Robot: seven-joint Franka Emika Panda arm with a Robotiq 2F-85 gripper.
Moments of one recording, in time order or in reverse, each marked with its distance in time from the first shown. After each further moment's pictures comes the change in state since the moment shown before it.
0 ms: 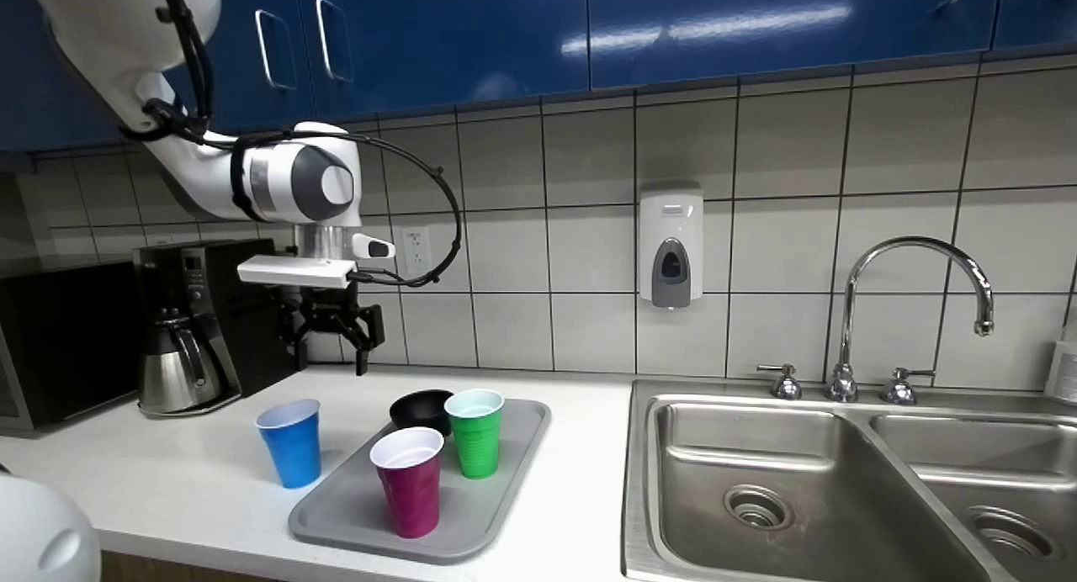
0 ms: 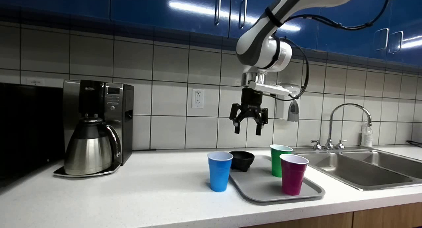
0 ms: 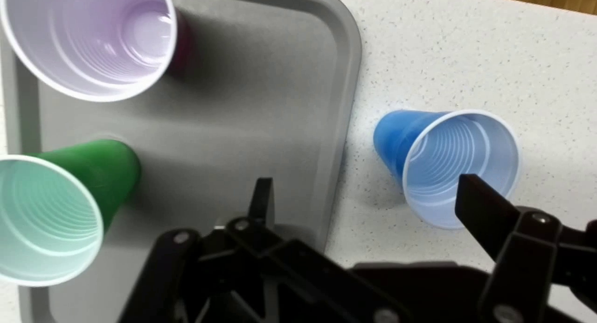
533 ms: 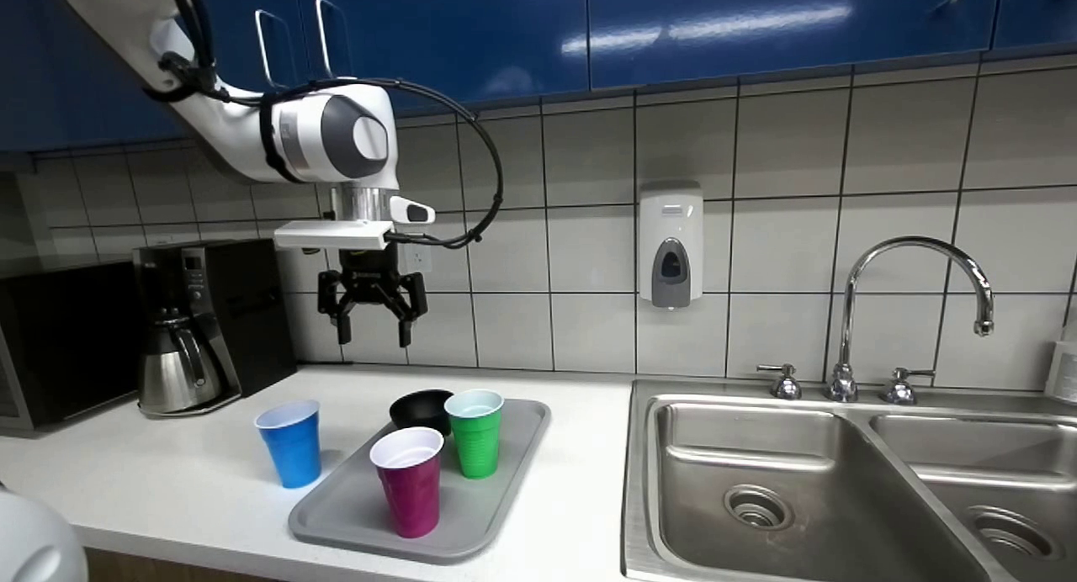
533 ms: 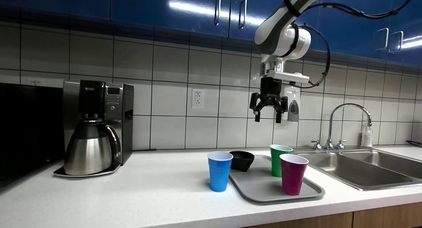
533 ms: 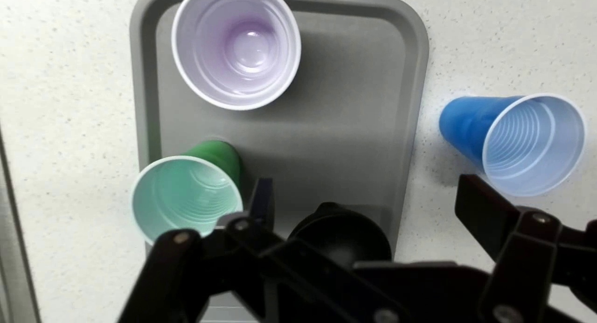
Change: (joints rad) arm -0.061 -0.111 -0.072 -0.010 -0.060 -0.089 -0.002
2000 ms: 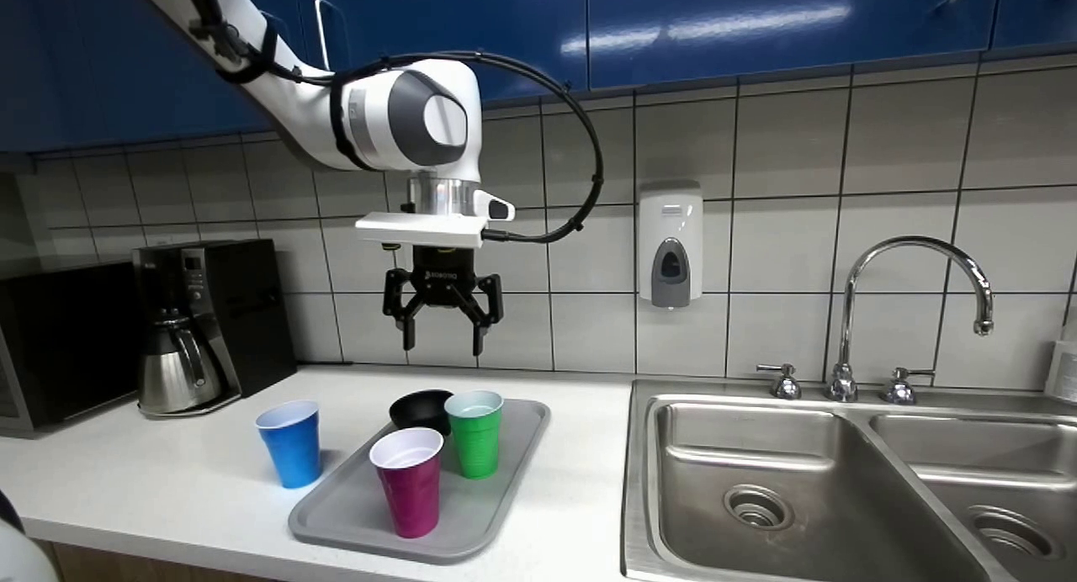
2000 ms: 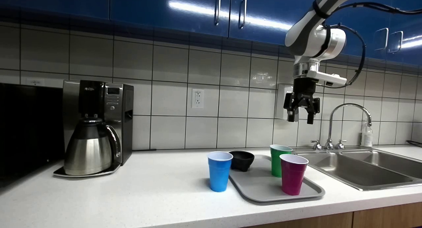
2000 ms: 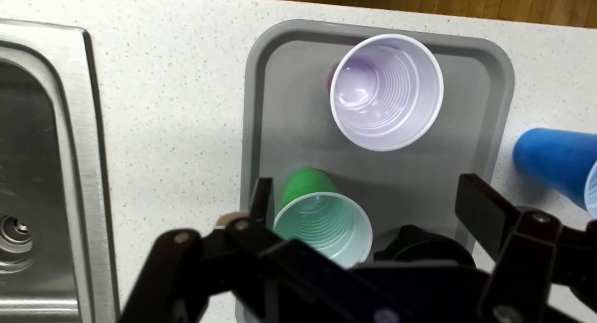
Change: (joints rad) arm -0.098 -0.080 -0.152 -0.075 0.000 -0.036 -0.269
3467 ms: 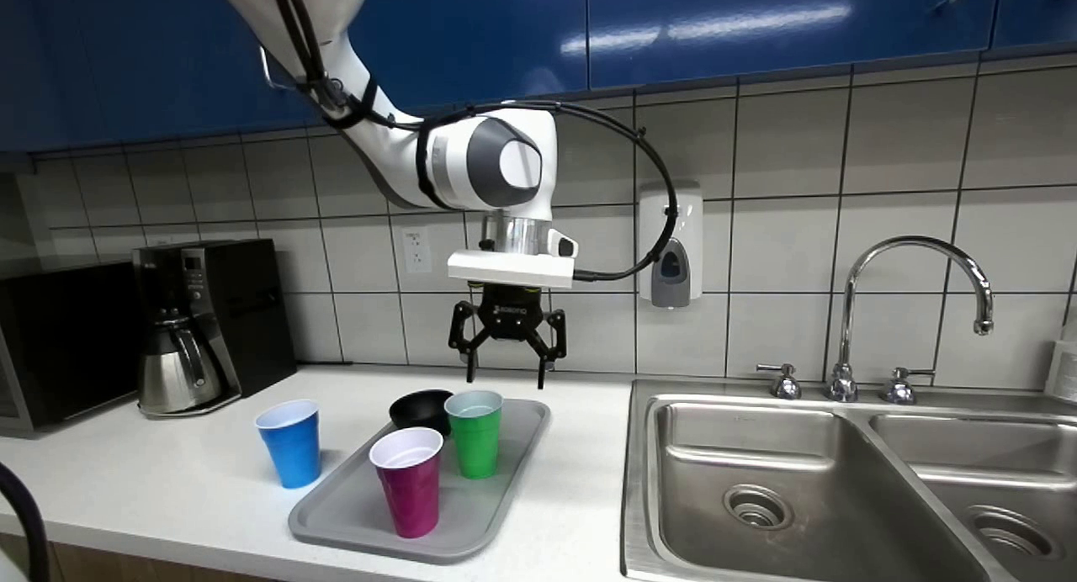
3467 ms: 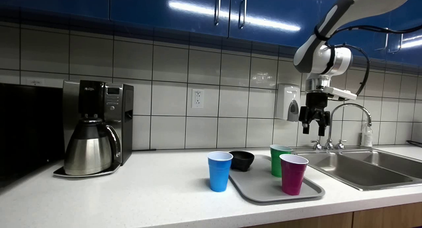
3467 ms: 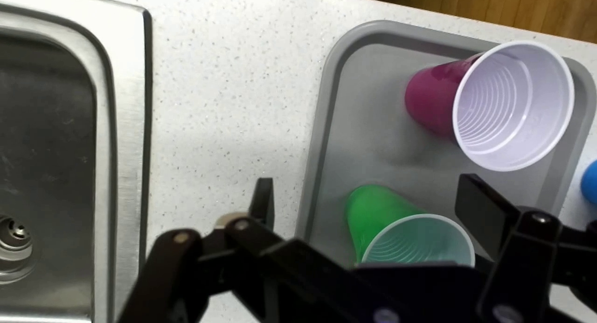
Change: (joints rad) arm -0.063 0.180 -0.093 0.083 0.027 0.033 -0.260
